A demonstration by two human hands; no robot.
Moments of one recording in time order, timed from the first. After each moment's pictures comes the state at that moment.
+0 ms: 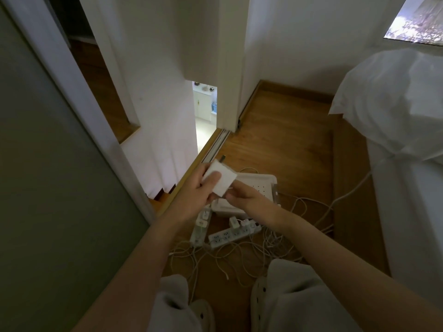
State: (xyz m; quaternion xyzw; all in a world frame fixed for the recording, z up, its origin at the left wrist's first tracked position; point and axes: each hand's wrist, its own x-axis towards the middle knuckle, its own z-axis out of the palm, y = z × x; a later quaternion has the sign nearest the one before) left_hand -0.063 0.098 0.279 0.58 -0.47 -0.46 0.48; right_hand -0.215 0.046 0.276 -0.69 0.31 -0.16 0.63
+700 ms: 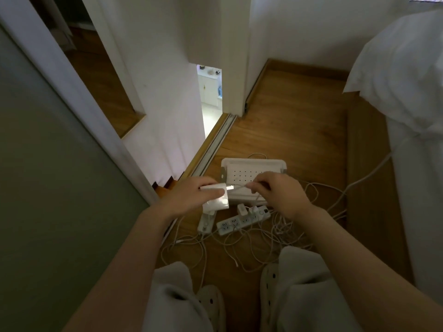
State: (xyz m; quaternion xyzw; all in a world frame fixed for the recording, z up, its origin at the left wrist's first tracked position) left_hand -0.043 0.097 0.265 0.67 -0.56 -0.45 0.21; right_hand -0.249 0.018 0.242 -0.86 0.44 -0.11 0.23
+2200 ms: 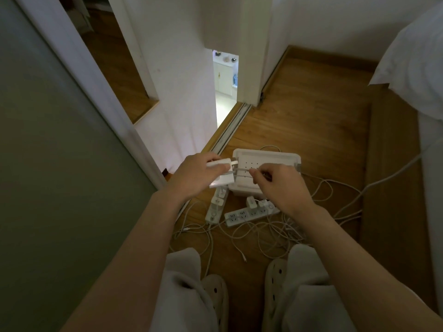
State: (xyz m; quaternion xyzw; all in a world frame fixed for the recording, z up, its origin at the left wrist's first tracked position) left_hand -0.039 0.084 0.263 0.75 -0.51 -0.34 0.26; right_hand -0.224 0.027 0.244 -0.82 0.47 -0.15 0.27
